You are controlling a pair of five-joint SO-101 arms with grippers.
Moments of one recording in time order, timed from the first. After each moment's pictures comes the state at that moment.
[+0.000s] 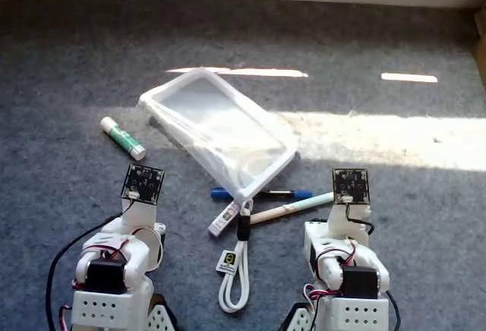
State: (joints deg) left arm -2.1 -103.6 96.0 76.4 -1.3; right arm 0.1 -104.7 96.5 71.5 4.8
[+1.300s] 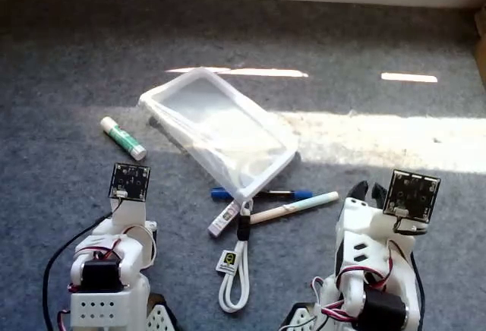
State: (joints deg) left arm -8.0 -103.6 96.0 76.4 -1.3; right arm 13.3 -105.2 70.8 71.8 4.7
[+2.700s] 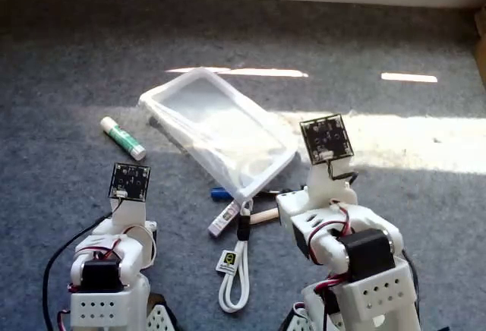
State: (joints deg) left arm -8.0 -103.6 96.0 76.4 -1.3; right arm -21.6 -66.3 48.7 79.5 -3.5
